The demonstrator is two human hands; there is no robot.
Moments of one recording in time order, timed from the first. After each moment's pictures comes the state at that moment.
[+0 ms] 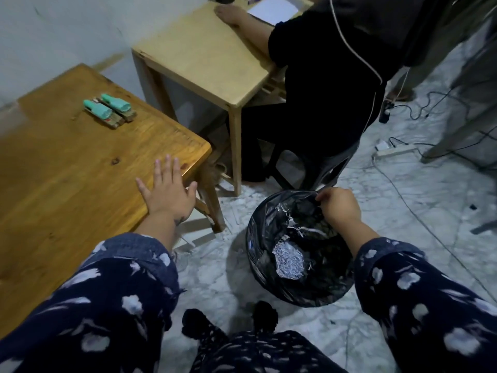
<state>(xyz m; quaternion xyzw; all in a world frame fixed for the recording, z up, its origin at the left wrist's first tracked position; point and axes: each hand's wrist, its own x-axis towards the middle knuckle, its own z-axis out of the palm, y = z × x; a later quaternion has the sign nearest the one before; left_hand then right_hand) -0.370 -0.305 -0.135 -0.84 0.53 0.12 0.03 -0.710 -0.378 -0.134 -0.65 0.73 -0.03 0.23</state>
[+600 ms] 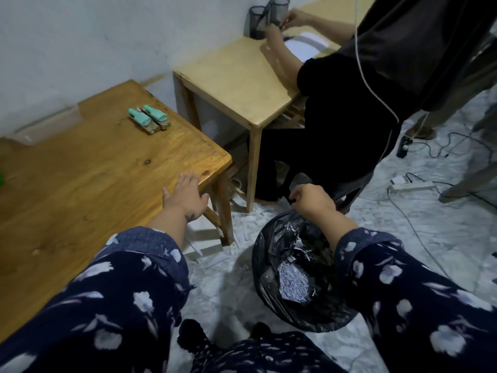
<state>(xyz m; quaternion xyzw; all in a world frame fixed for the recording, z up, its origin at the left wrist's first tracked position) -0.374 -0.288 -0.095 -0.83 0.50 0.23 -0.03 -0.636 -0.389 -0.097 -0.76 0.61 0.02 0.25</state>
